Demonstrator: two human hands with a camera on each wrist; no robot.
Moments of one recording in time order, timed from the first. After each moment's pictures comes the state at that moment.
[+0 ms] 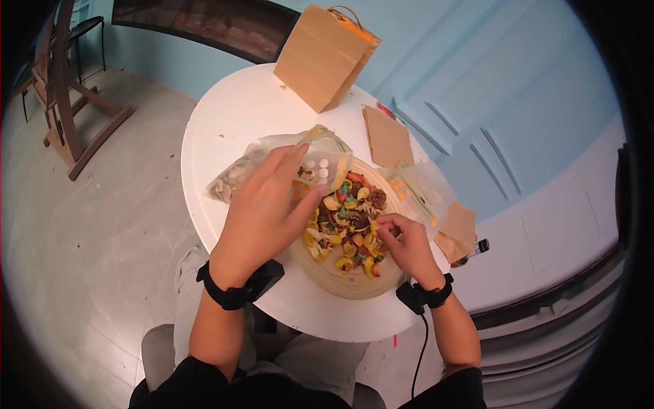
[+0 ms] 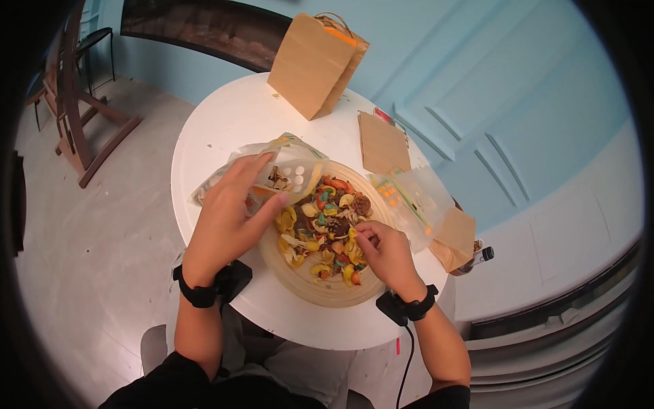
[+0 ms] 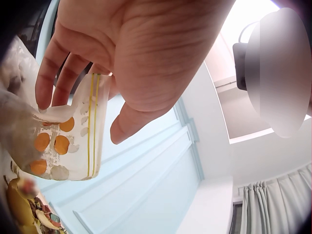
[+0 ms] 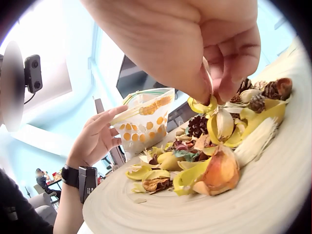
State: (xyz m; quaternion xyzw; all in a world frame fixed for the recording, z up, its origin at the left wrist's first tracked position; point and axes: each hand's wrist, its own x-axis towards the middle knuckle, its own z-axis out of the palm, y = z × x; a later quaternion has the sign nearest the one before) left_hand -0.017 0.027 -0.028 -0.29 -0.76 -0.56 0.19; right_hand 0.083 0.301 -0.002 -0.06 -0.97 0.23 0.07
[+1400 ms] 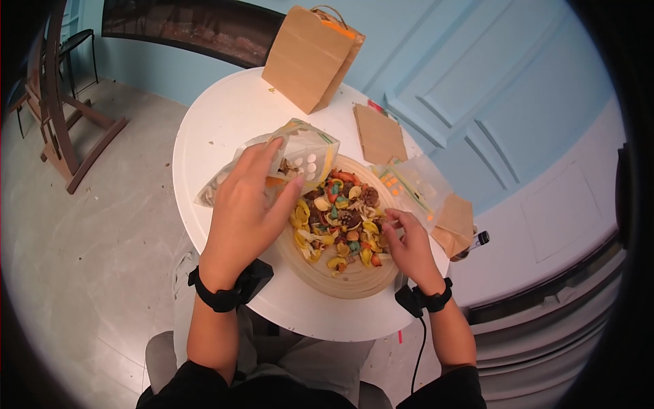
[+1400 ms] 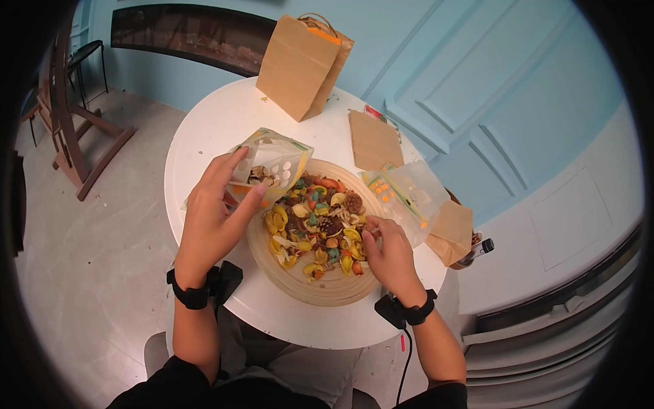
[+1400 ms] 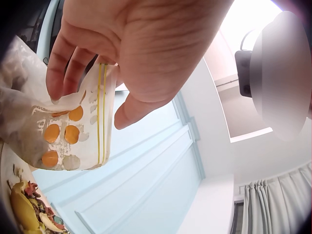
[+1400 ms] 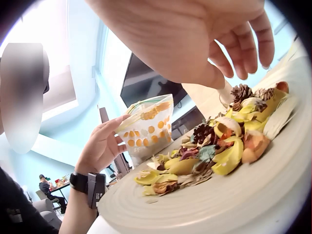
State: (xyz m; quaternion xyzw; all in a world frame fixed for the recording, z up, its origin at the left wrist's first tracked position) left_hand -0.023 0.028 -0.030 -0.26 -0.75 -0.56 0.23; right_hand 0.099 0.314 -0.008 -0.05 -0.97 0.15 0.15
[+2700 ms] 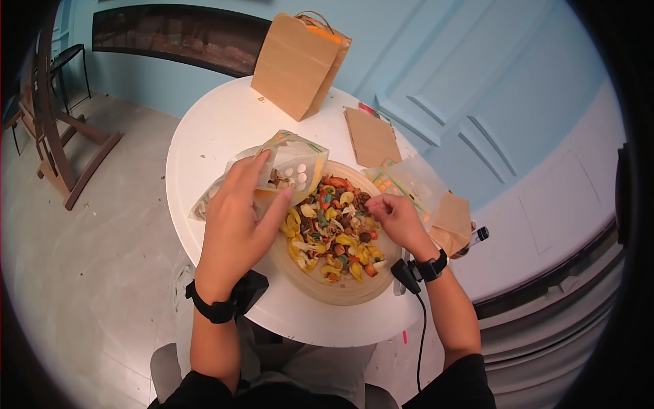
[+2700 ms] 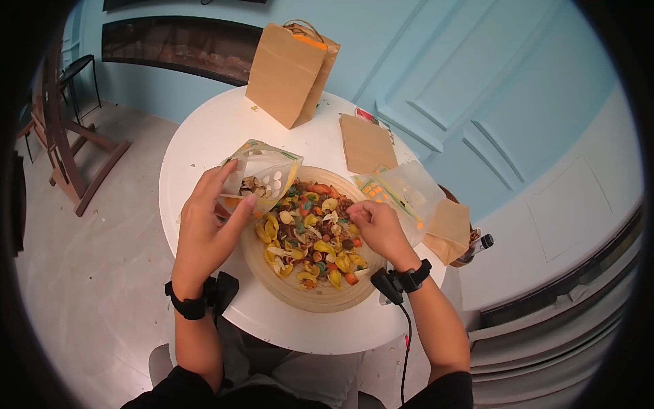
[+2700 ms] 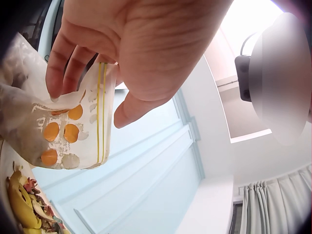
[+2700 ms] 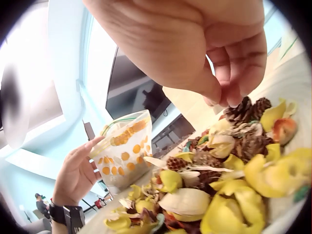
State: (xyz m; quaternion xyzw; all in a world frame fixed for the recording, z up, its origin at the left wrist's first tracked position) left_hand -0.019 0.029 -0.024 -0.25 -0.74 -0.60 0.19; right_hand 0.043 0.343 -0.007 -0.08 -0.96 0.27 0.07
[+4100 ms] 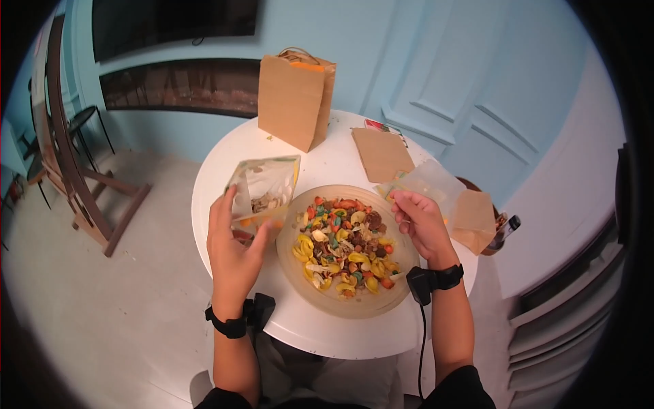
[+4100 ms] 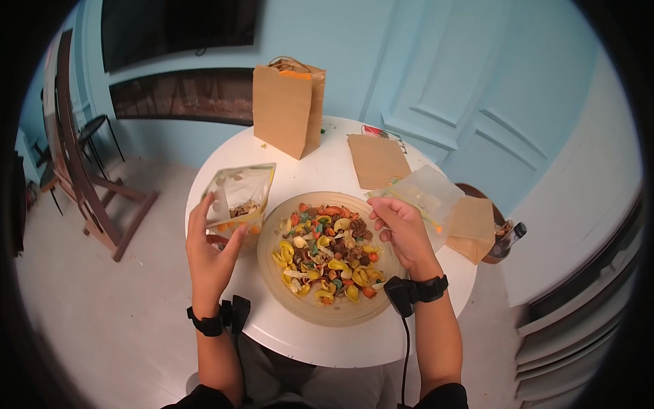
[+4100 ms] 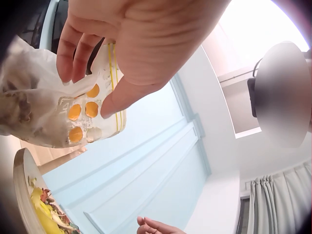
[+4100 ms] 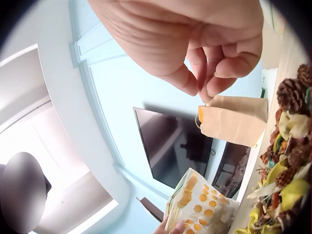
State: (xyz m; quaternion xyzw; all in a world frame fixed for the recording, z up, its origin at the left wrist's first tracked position) left_hand -0.021 0.023 -0.026 -0.16 -0.74 -0.59 0.26; right_hand 0.051 0.329 0.017 -0.13 -0.70 0.68 0.14
